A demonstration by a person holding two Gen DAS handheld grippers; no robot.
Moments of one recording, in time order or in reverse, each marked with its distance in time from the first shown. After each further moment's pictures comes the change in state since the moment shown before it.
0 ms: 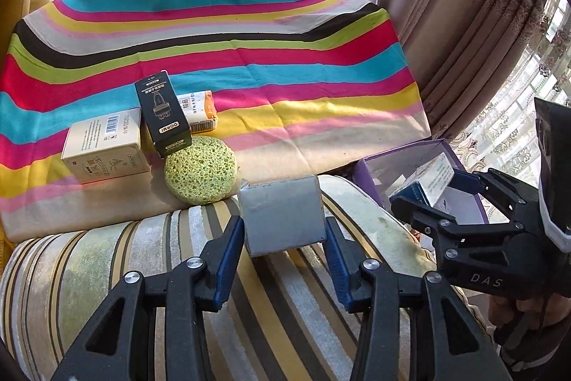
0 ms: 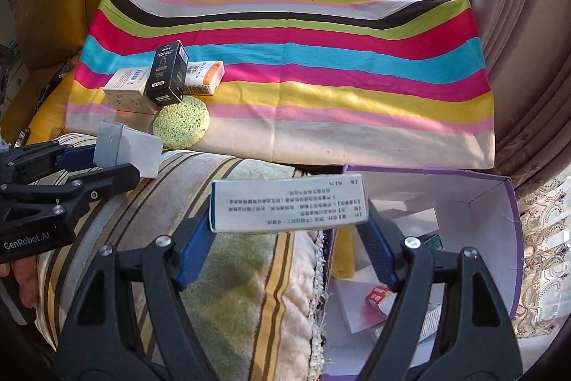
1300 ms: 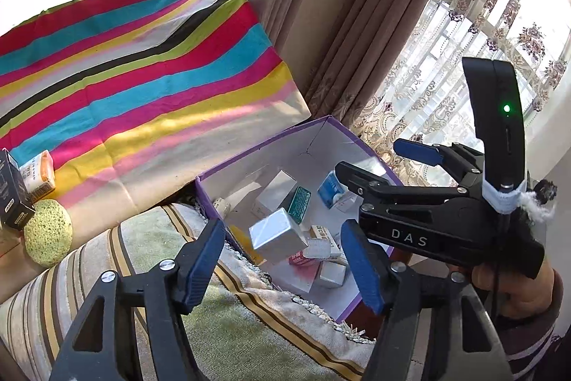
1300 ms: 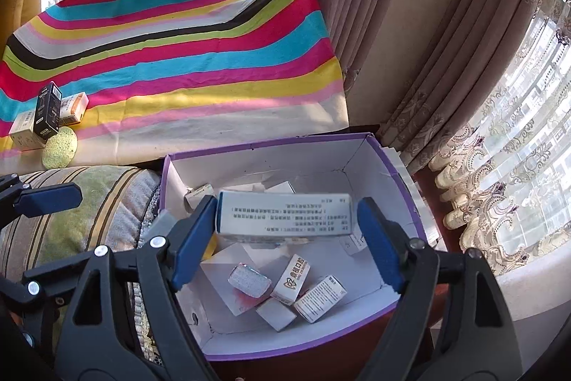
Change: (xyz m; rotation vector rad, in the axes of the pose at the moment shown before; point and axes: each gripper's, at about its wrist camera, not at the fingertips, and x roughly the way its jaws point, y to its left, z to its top) left arm 0.029 -0.134 0.010 0.233 0.007 -0.293; right arm -0.044 -0.109 -0.036 0.213 -0.033 -0.362
